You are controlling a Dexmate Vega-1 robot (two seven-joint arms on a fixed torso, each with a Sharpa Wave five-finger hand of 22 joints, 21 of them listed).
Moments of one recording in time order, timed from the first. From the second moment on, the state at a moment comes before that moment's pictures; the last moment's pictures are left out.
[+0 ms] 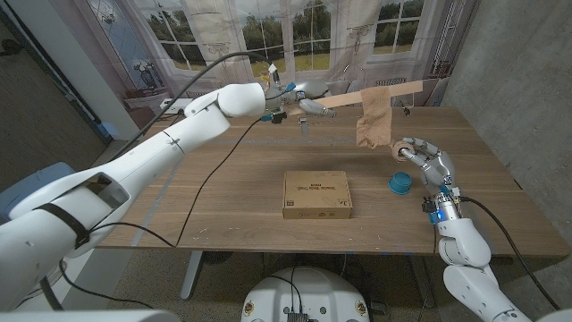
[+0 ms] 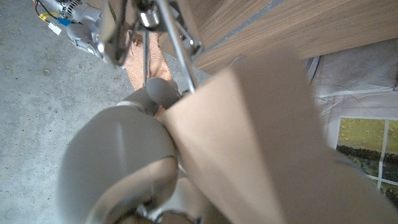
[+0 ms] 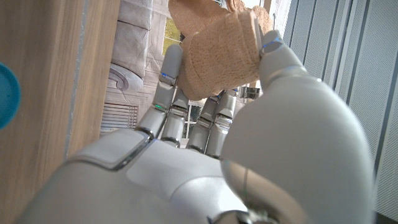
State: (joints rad) left arm 0.31 0.64 0.79 -1.65 0.06 -0.17 -0.42; left_hand 0.91 0.00 0.70 -0.10 0.70 1.09 0.10 1.37 0.46 1.17 -0.05 1.57 1.24 1.41 -0.14 1.51 1.02 0.98 -0.15 1.56 0.76; right arm -1.34 -0.48 -0.09 -1.52 0.63 0.85 0.14; right_hand 1.06 -0.22 0.38 -0.16 0.17 0.96 0.01 0.27 0.34 0.69 -0.10 0.67 0.45 0.72 0.10 0.47 1.10 0.55 -0.03 1.36 0.18
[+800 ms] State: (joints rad) left arm 0.31 0.63 0.80 -1.65 0.06 -0.16 -0.43; left_hand 0.91 0.00 0.70 -0.10 0.70 1.09 0.10 1.38 0.45 1.17 -0.05 1.57 1.24 1.41 -0.15 1.51 1.02 0.98 -0.15 1.56 0.76; right arm -1.44 -0.51 -0.04 -1.62 0.40 1.01 -0.13; right_hand 1.06 -0.21 0.38 -0.15 0.17 0.98 0.00 0.27 0.34 0.69 -0.10 0.67 0.45 0.72 0.10 0.46 1.11 0.51 -0.03 1.36 0.18
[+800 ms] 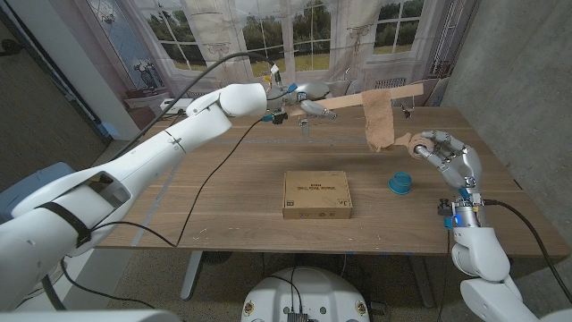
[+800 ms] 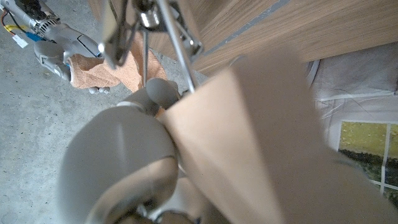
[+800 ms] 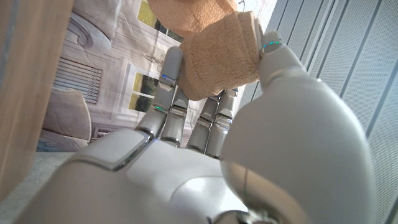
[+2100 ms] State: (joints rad) left arm 0.30 0.63 0.82 -1.68 0.07 -0.11 -0.47; left_hand 0.91 0.01 0.70 -0.10 0.70 1.09 0.10 1.38 0.45 1.17 -0.05 1.57 1.24 1.41 -0.14 1.51 1.02 0.98 -0.15 1.56 0.76; right arm -1.46 -0.47 0.17 -1.88 0.03 0.95 -0.40; right_hand 1.05 -0.21 0.38 -0.15 0.17 0.98 -0.02 0.26 0.34 0.70 -0.11 0.64 0.47 0.73 0.10 0.45 1.12 0.49 -0.03 1.37 0.18
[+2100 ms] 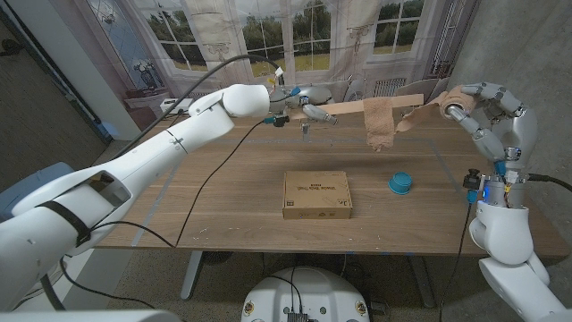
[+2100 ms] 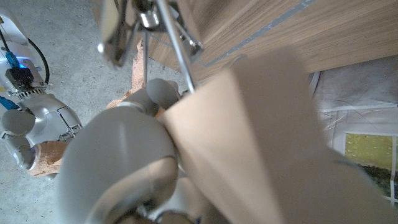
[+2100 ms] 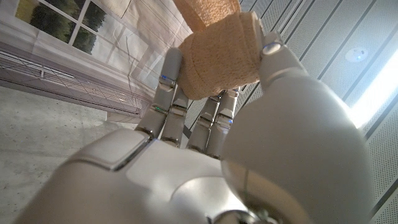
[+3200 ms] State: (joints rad) left arm 0.29 0.63 0.84 -1.69 0.09 -0.09 -0.48; left_hand 0.90 0.01 0.71 -0.11 0.70 1.08 0.10 1.39 0.45 1.17 -0.05 1.57 1.24 1.41 -0.15 1.51 1.02 0.98 -0.15 1.56 0.76; right arm -1.21 -0.84 0.15 -2.08 0.12 0.48 -0.20; right_hand 1.05 -0.21 0.38 -0.15 0.17 0.98 -0.02 0.25 0.34 0.72 -0.11 0.63 0.48 0.75 0.11 0.43 1.12 0.49 -0.03 1.39 0.18
